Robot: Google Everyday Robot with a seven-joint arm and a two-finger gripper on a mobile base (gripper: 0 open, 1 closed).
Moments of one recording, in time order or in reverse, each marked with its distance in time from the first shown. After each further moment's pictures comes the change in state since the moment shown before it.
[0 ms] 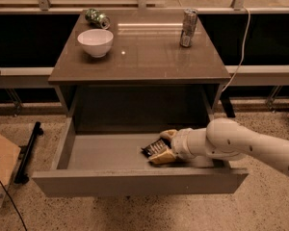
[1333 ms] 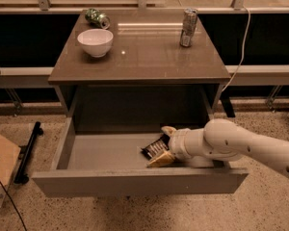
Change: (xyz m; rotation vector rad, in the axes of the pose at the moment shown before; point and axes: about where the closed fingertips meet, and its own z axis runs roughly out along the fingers) arm -0.007 0.006 0.004 -0.002 -0.014 -0.020
